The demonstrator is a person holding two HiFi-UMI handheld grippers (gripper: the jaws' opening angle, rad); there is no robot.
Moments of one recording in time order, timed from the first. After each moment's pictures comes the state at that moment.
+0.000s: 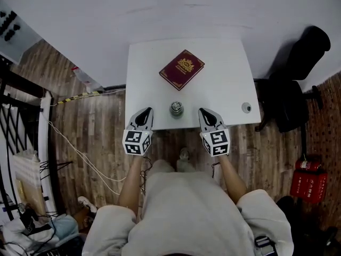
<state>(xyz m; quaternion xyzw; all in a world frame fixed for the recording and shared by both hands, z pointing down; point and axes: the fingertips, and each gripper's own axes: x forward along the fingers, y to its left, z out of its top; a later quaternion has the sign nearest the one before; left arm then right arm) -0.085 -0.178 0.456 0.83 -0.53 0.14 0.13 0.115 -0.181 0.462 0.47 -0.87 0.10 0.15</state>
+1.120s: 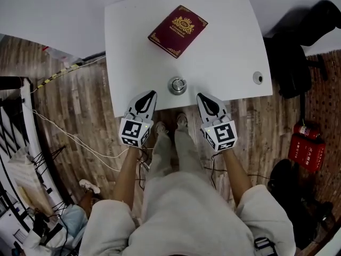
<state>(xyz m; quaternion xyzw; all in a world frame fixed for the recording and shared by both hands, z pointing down) -0.069 -0.193 0.557 0.89 -0.41 0.14 0.15 0.078 -0.177 0.538 0.46 -0.86 0.13 0.17</state>
